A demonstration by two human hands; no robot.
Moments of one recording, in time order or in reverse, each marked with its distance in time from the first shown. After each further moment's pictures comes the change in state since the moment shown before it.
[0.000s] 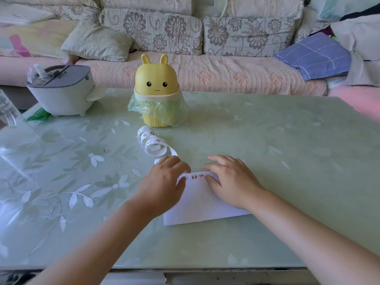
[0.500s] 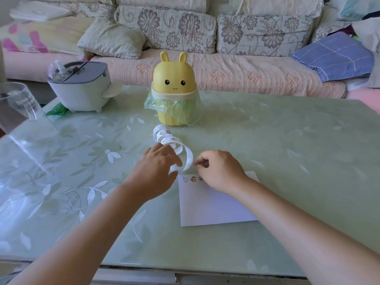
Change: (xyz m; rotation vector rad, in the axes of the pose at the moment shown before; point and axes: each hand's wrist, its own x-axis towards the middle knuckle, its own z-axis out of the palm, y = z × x) left_hand 0.002 -0.051 -0.032 0.163 -0.075 -0.090; right_hand 0.049 -0.057 0.004 0.363 0.003 0.189
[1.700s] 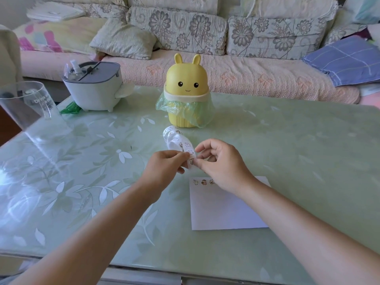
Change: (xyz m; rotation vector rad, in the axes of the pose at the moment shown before) left_hand 0.006 0.022 -0.024 -1.036 0.002 -0.755; right_hand 0.006 -0.022 0.004 0.538 0.091 -0.115
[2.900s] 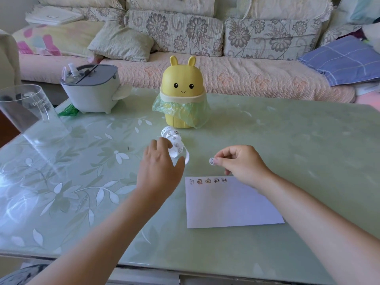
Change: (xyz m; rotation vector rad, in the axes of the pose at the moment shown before) left_hand -0.002 -0.013 0.010 0.756 0.398 0.424; right_hand -0.004 0.016 -0.049 -0.002 -0.001 0.210
